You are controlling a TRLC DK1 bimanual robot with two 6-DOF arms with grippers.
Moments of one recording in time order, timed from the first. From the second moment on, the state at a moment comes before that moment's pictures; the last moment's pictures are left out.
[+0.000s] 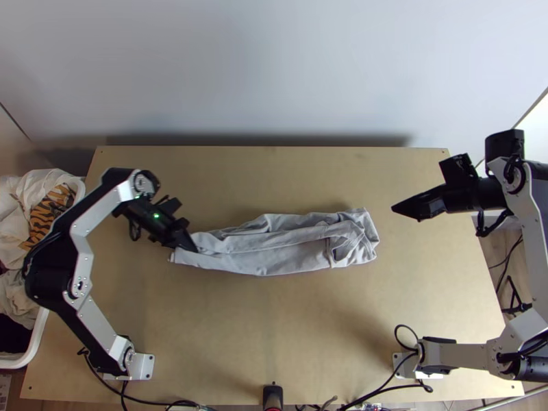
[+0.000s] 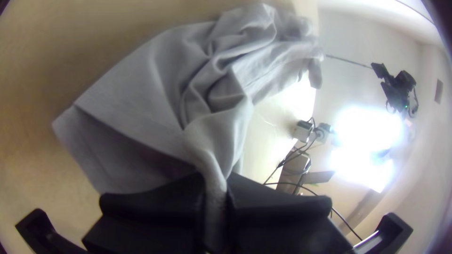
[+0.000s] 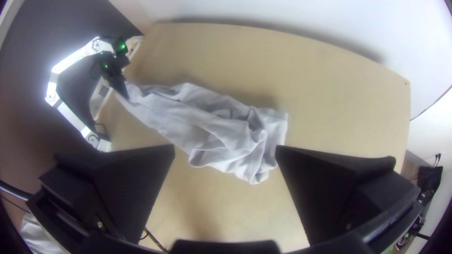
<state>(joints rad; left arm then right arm) -0.07 1.88 1.42 -1.43 0.73 0.31 -0.12 1.43 1.62 -1.38 -0.64 -0.44</state>
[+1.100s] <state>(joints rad) -0.50 2.17 2.00 -1.46 0.66 0.07 -0.26 1.31 1.33 -1.30 -0.68 -0.54</state>
